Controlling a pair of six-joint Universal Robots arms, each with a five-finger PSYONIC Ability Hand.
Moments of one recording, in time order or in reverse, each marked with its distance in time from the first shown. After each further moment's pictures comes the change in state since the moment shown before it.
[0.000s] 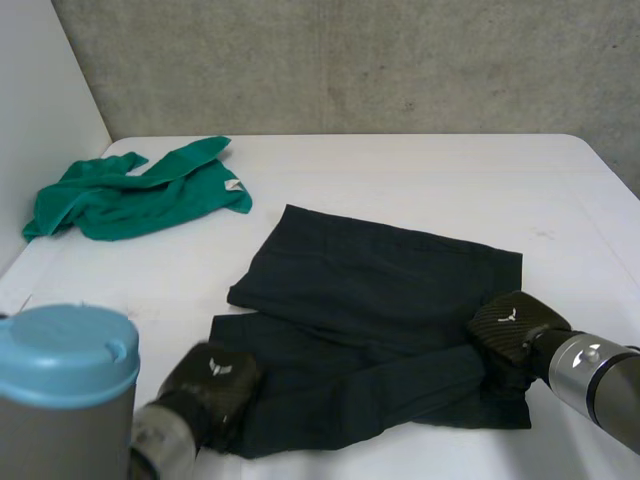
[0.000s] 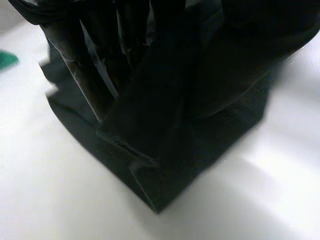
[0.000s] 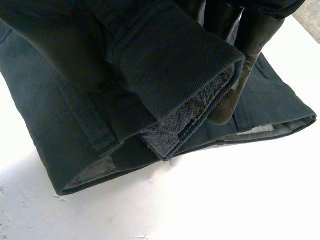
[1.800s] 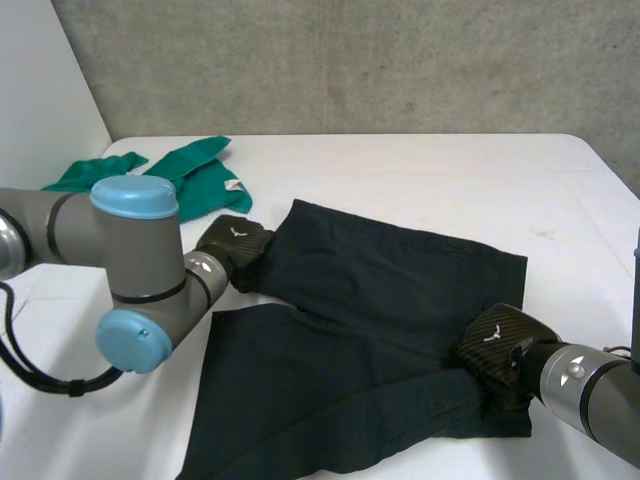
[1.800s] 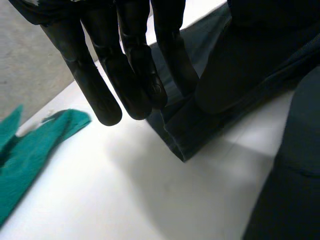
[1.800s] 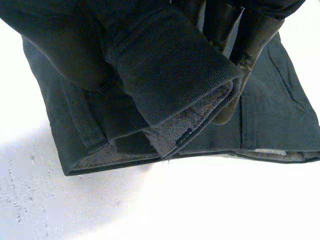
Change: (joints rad) left arm 0.212 -0.499 0.618 0.104 0.157 0.192; right arm 0.061 0.004 -0.029 0.100 0.024 -0.182; left_hand -0.033 0.001 0.001 0.002 -0.023; right_hand 0.000 0.000 0.000 0.000 0.000
